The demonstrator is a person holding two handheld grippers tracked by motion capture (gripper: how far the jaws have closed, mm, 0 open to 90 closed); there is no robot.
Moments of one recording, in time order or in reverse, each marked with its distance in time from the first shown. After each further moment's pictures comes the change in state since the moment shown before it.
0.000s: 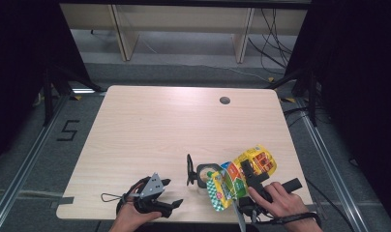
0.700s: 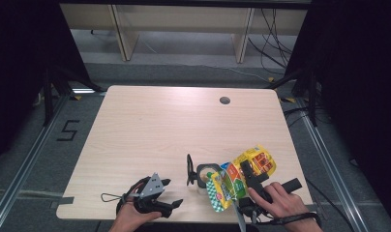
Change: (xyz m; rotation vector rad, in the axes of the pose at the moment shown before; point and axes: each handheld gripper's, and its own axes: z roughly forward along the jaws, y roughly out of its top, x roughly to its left) left arm -0.001 0.000 0.000 -0.003 -0.002 -0.007; right arm -0.003 -0.001 0.000 -0.019 0.015 -0.041
